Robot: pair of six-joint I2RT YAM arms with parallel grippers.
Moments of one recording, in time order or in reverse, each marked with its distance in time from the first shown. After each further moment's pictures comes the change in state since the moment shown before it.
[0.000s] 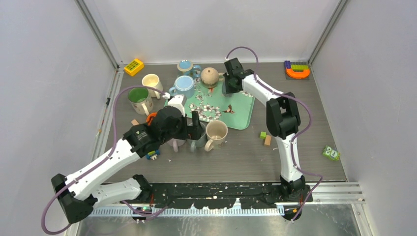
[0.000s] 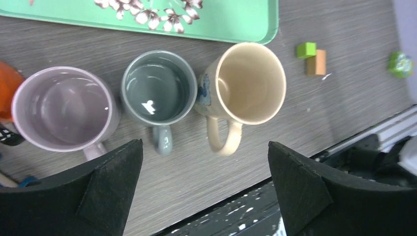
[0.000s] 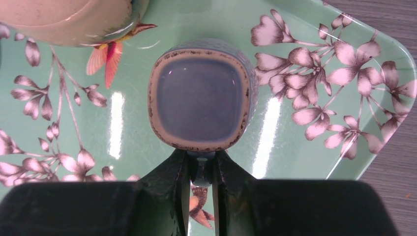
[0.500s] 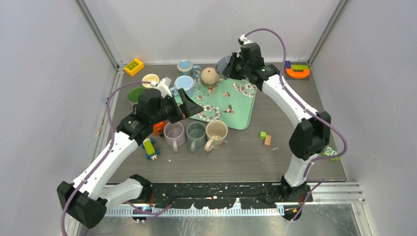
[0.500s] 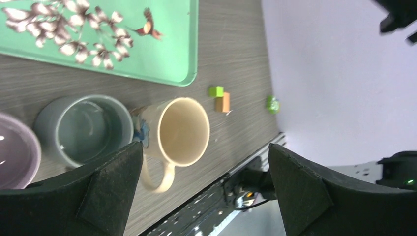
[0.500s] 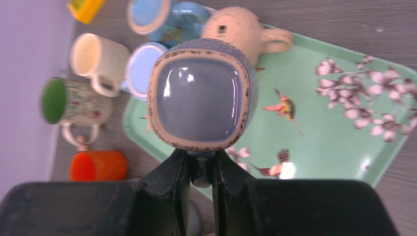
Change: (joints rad) left arm 0.343 0.026 -0.005 0.229 0.476 -0.188; right arm 0.000 -0.393 -0.123 0.076 -0.172 0.201
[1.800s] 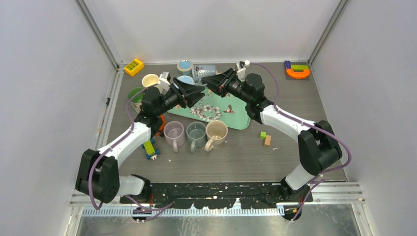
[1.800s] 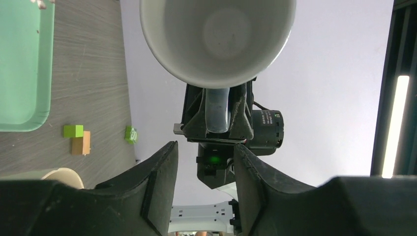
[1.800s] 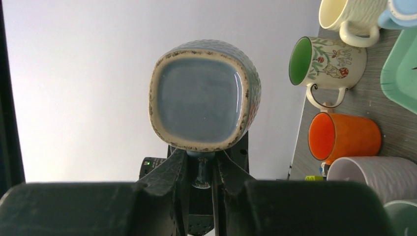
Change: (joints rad) left arm 0.162 0.274 -0.208 0.965 0.305 -0.742; right arm 0.096 -0.245 -0.683 1.089 -0.373 1.040
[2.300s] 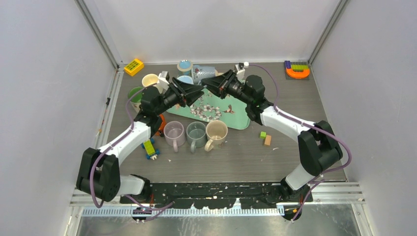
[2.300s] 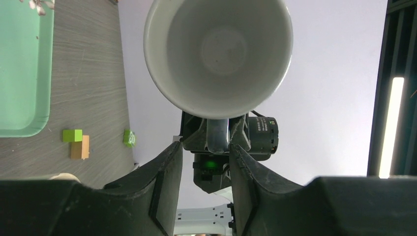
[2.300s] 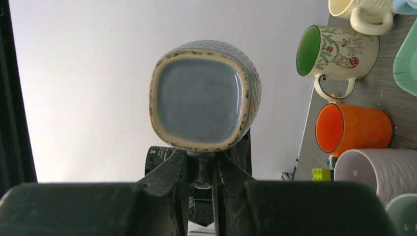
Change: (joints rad) left arm 0.016 0.014 0.000 0.031 0.008 -0.017; right arm 0.003 -0.005 -0.028 0.049 -0.030 0.040
